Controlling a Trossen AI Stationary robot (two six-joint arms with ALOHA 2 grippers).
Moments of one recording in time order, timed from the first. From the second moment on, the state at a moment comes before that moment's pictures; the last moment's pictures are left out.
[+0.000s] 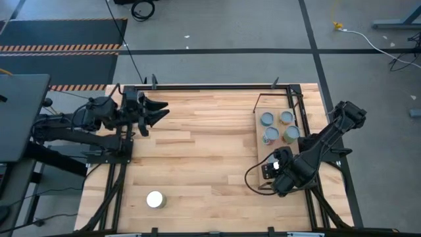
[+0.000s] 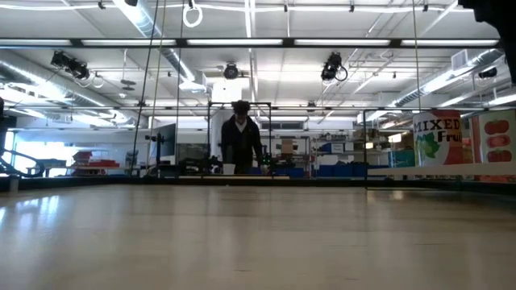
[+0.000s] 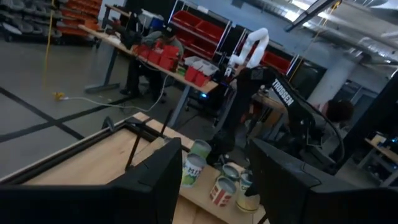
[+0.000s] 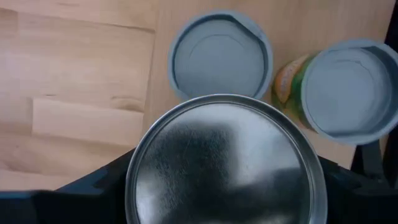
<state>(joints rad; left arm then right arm) -0.01 0.72 0.89 -0.12 -0.29 -0.44 0.74 1.46 1.14 -1.34 0.19 2.22</state>
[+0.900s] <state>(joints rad) -0.01 0.73 0.89 -0.08 -0.04 -0.49 0.74 1.52 1.13 -1.25 0.20 2.21</state>
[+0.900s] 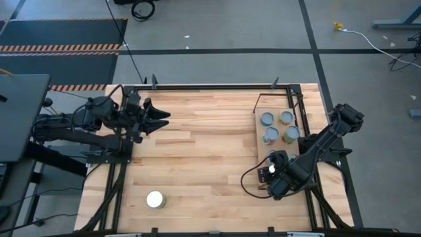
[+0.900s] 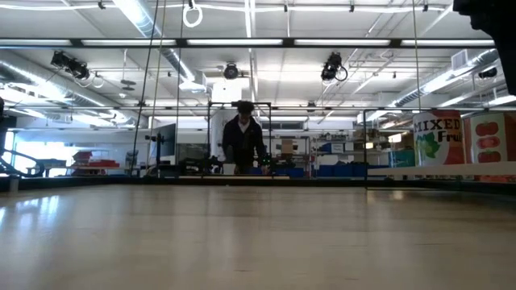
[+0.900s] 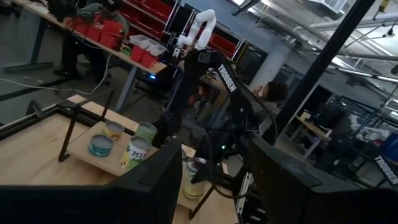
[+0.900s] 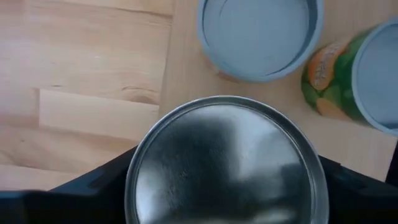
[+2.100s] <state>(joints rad) -0.01 0.73 0.89 -0.08 -0.03 -0.43 0.68 1.42 1.13 -1.25 -0.03 1.94</state>
